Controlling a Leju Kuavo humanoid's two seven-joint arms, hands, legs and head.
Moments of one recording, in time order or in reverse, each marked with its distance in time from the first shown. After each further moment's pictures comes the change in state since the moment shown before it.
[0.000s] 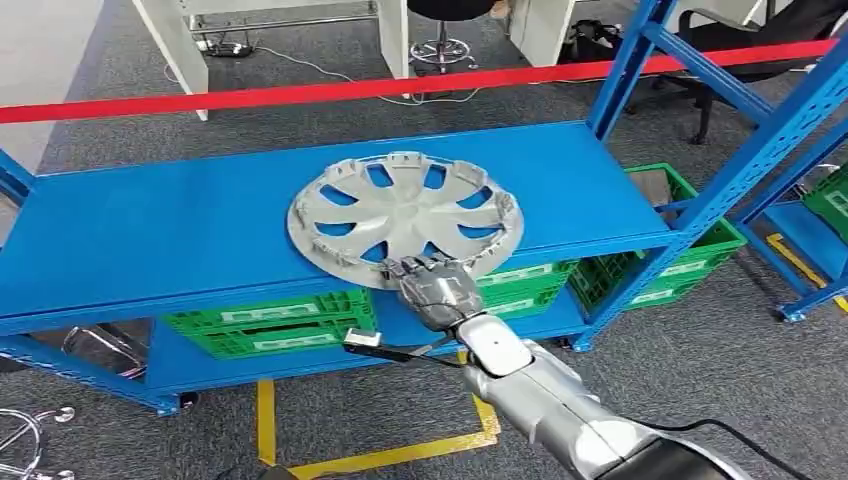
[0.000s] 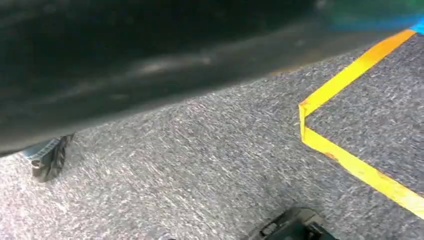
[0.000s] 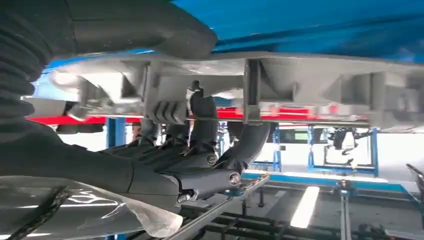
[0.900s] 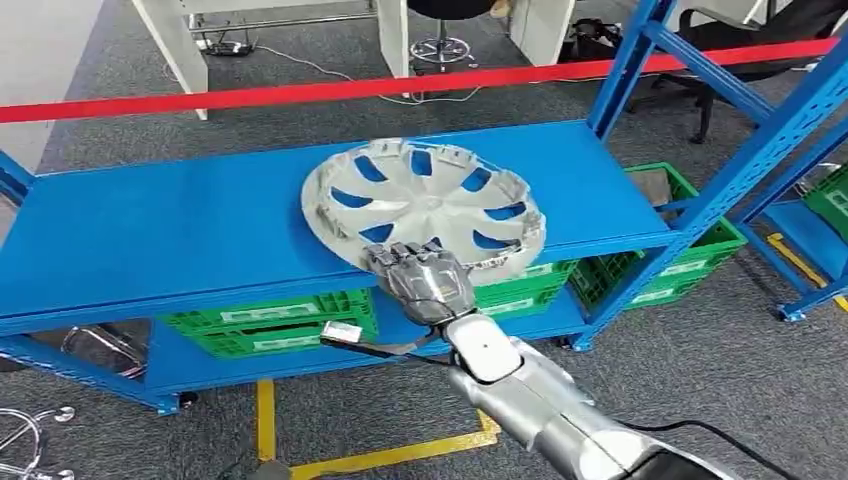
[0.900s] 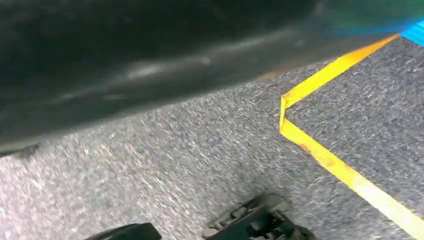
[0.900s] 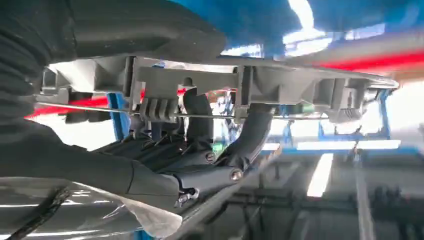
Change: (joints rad) left arm -0.005 -0.005 0.049 0.000 0.108 -0.056 -0.073; right arm 0.033 -0.037 0.151 -0.262 0.030 0.000 0.187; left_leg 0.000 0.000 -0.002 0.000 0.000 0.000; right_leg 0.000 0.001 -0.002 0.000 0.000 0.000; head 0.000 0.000
